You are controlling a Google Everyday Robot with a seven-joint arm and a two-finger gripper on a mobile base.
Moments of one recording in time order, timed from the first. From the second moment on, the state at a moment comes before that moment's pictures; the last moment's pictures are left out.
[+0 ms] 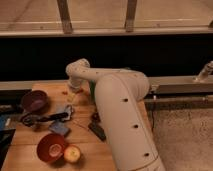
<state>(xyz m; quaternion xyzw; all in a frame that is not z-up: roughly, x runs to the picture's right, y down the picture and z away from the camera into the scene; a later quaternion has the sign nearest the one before) -0.210 0.027 0.948 -0.30 -0.09 0.20 0.93</state>
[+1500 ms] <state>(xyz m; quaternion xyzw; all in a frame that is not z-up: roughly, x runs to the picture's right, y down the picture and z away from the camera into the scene) -0.209 0.031 0.980 -0.35 -0.11 0.17 0.91</state>
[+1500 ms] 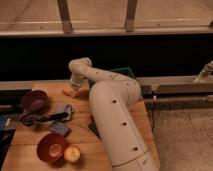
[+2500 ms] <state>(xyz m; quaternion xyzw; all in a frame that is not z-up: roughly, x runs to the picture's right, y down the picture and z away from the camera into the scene) -0.177 -0.002 0.895 -0.29 -0.15 0.24 0.92</state>
